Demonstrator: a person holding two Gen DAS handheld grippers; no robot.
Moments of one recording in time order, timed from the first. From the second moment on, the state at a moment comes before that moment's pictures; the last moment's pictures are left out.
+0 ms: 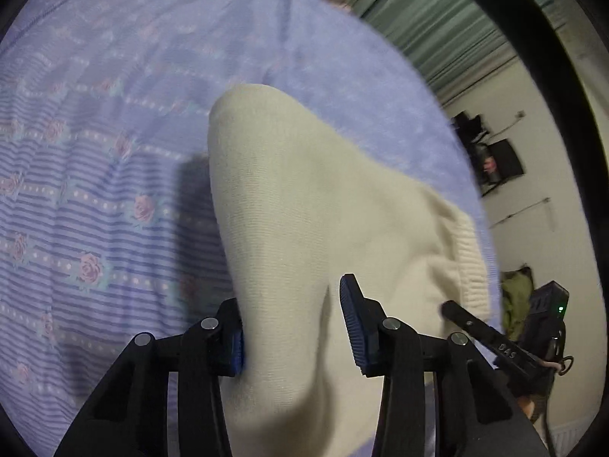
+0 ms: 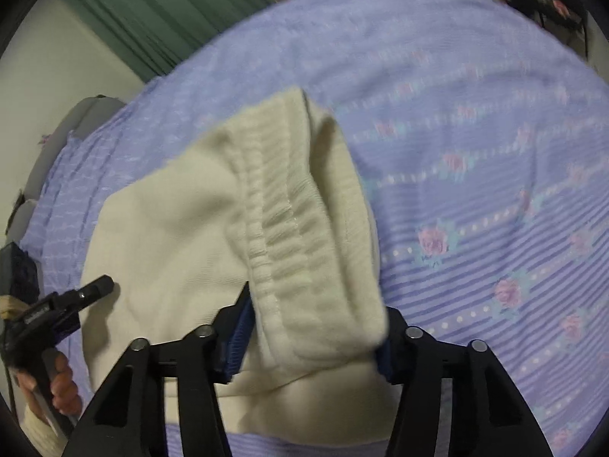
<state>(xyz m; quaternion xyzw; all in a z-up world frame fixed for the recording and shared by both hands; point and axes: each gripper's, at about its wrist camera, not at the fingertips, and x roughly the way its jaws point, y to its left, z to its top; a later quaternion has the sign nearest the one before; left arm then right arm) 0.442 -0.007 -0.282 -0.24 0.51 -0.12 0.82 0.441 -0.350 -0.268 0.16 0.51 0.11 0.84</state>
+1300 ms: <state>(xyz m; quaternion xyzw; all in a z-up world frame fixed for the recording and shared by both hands) 0.245 0.014 -0.074 -0.07 0.47 -0.12 0.87 0.203 -0.266 -0.040 0.03 0.40 0.14 0.91</state>
